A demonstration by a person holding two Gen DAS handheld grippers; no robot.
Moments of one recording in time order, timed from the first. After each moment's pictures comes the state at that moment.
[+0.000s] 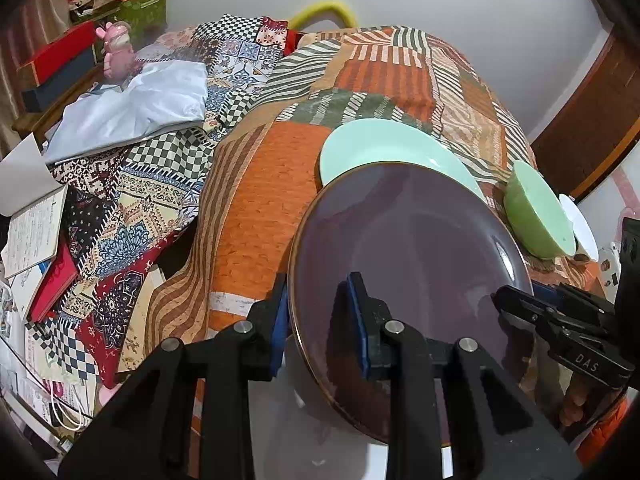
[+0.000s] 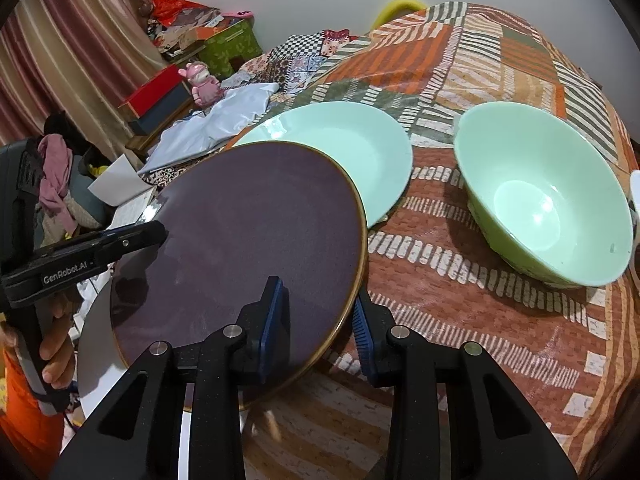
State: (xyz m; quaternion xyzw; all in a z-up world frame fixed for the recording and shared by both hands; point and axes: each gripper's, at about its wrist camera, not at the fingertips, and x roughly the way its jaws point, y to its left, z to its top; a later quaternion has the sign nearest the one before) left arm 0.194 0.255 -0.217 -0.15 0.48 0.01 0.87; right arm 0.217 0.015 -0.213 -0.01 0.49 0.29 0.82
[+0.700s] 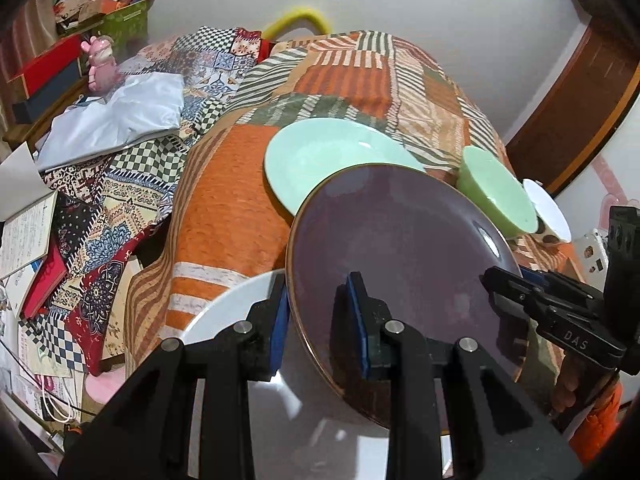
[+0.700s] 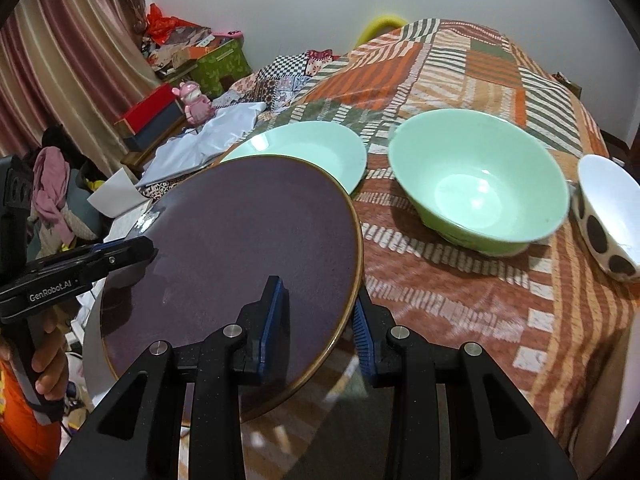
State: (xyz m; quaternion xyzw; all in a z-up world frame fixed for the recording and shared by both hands) left arm 0.166 0.216 -0.195 -0.14 0.46 -0.02 0.88; right arm 0.195 -0.025 -0.193 0.00 0.46 0.27 0.85
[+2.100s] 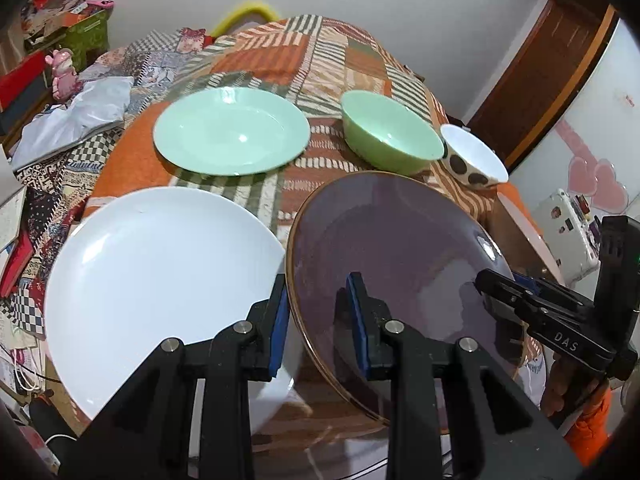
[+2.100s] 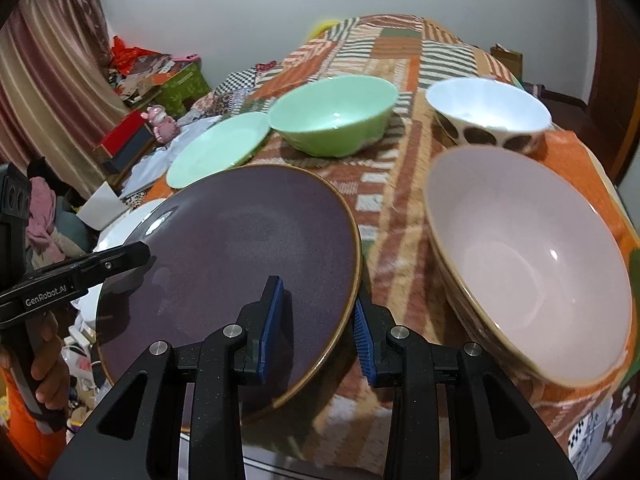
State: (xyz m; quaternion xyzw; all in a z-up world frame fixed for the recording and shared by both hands) left arm 0.113 0.101 -0.186 -0.12 0.47 -0.08 0.87; right arm 0.126 -0.134 -0.197 0.05 0.46 0.21 0.86
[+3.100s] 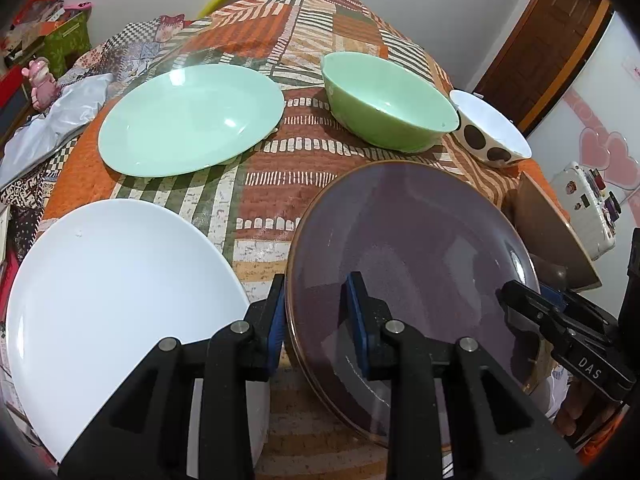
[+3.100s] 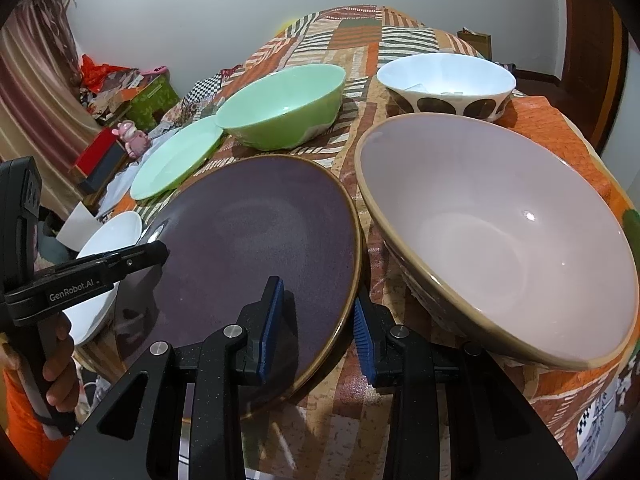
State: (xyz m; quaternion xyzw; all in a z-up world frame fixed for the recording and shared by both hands) left arm 0.161 0.071 -0.219 -0.09 0.50 -0.09 0.86; right arm 0.125 -0.154 -0.209 0.08 0.47 0.16 0.87
